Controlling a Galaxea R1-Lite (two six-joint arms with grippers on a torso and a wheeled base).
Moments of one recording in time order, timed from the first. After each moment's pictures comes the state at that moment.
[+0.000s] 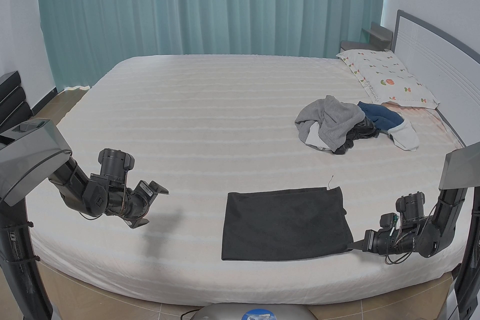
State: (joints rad) left arm -0.13 2.18 -0.89 -0.43 -0.17 -1.04; right arm 0.07 2.24 -0.34 -1.02 0.45 0.39
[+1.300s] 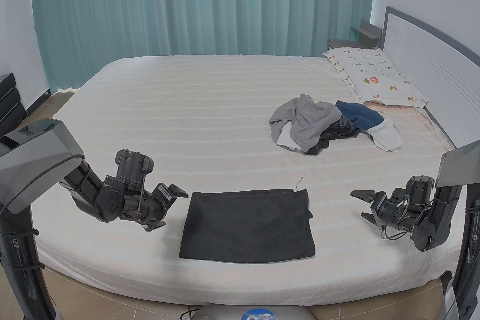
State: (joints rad) left arm -0.25 2.18 -0.90 -0.44 -0.17 -1.02; right arm -0.02 2.36 -0.44 -1.46 0.45 0.87
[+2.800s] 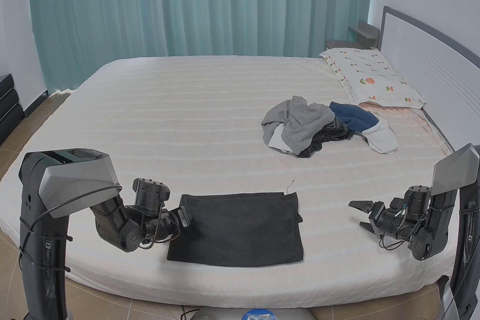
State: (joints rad) left arm -0.30 2.40 -0.81 -0.85 -0.05 -0.62; right arm -0.01 2.42 -0.38 -1.55 0.45 0.87
